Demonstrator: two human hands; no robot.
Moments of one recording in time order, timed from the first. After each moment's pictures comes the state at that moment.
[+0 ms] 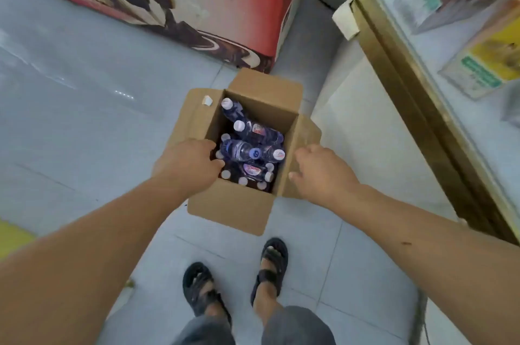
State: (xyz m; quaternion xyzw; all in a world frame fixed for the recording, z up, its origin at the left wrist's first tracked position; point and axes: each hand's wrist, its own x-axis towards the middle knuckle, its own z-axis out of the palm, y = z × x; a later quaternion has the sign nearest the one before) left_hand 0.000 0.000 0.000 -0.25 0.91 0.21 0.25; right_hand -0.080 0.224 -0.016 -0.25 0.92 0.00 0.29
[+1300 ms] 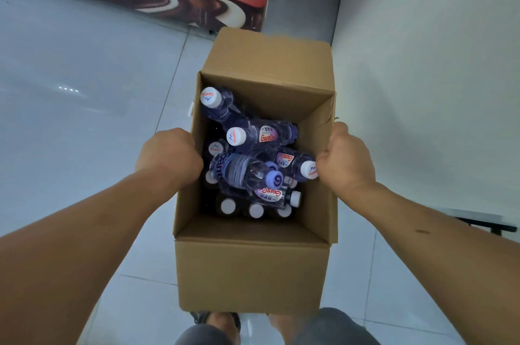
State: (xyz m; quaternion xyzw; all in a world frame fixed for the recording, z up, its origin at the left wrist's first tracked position) left_hand -0.107 -0.089 -0.223 -0.22 0.93 0.12 0.28; right_hand -0.149 0.172 -0.218 0.03 0.98 -0.11 0.17
